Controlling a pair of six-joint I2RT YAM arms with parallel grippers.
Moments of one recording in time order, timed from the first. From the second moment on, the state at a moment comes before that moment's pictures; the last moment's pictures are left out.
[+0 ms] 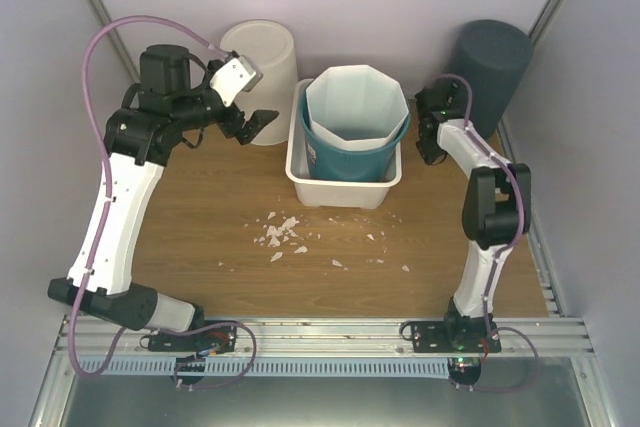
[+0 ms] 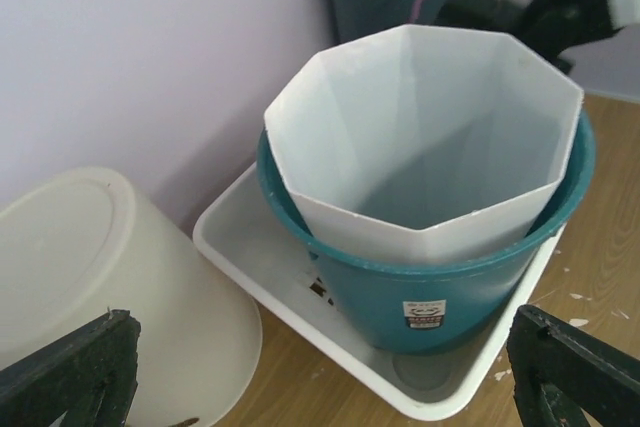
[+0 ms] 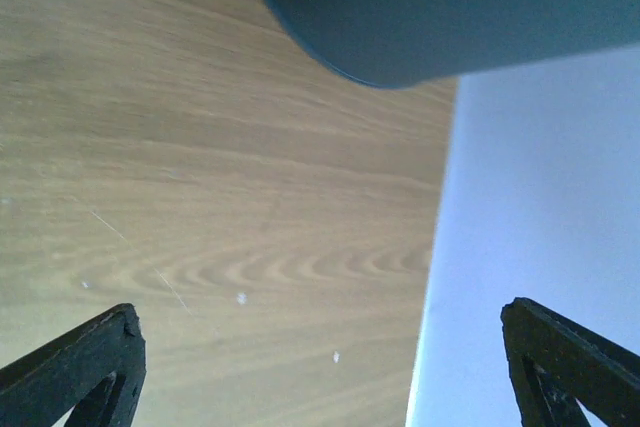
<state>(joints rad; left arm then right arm) -0.25 1.41 1.88 -0.91 0.51 0.49 0.14 2.03 1.61 -0.75 0.62 -0.29</state>
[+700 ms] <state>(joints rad) -0.26 1.56 1.95 -0.97 0.40 0.37 0.11 1.74 2.16 -1.07 0.20 -0.07</state>
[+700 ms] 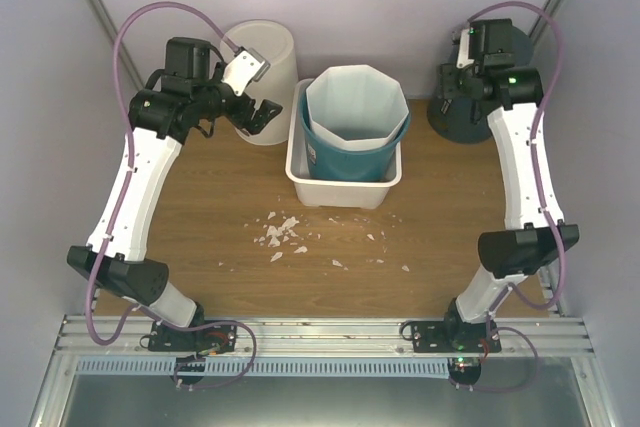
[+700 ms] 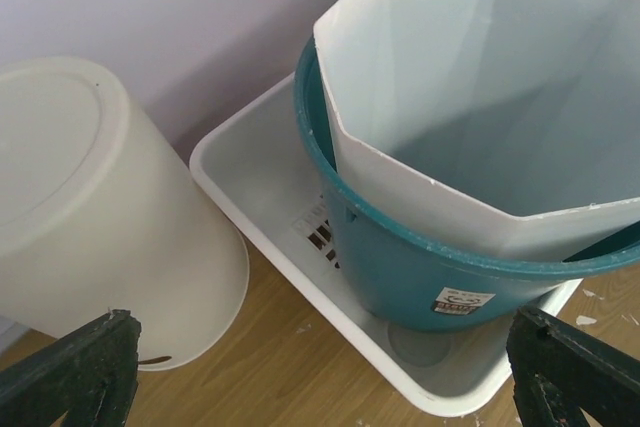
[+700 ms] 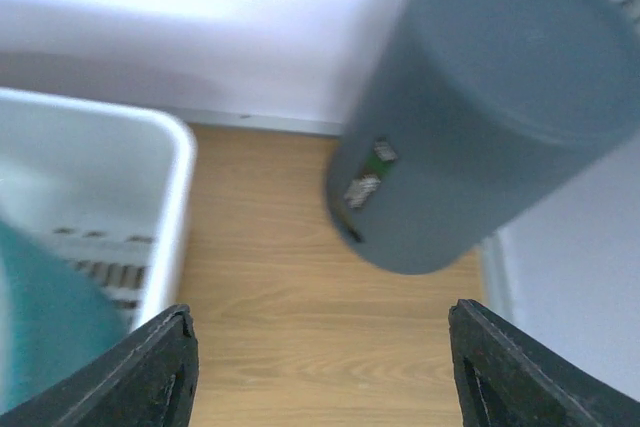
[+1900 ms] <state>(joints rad) -0.26 1.54 1.91 -0.98 0.36 0.38 0.34 1.85 2.17 -1.15 0.04 -0.02</state>
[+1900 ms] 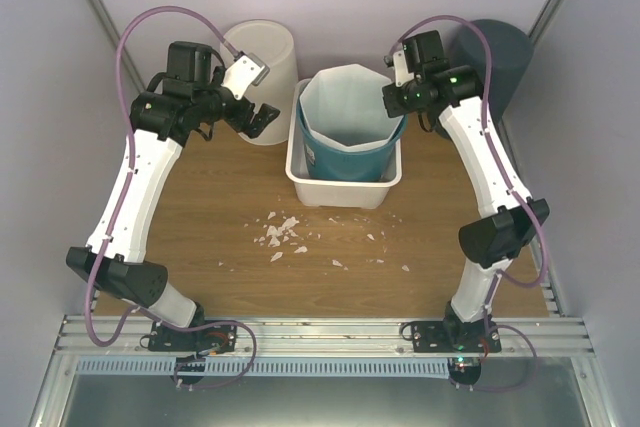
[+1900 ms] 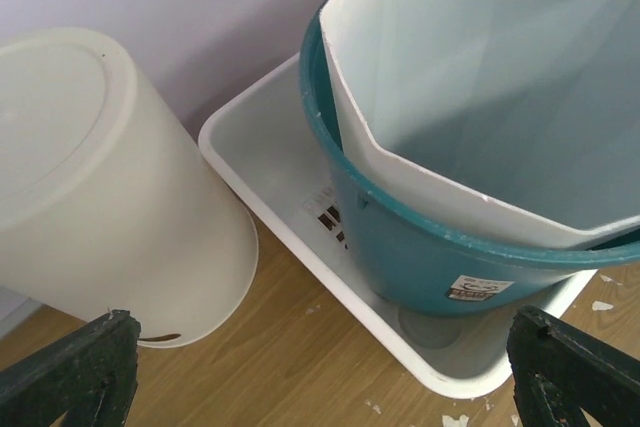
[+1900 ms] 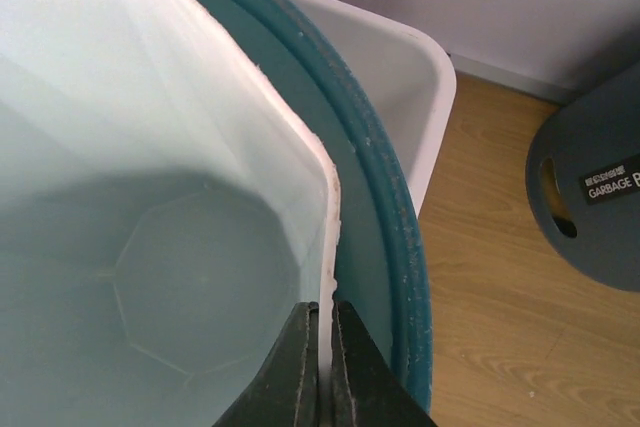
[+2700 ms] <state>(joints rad) -0.26 1.59 2.24 -0.94 0.47 0.21 0.46 1.45 1.95 -0.83 0.17 -0.15</state>
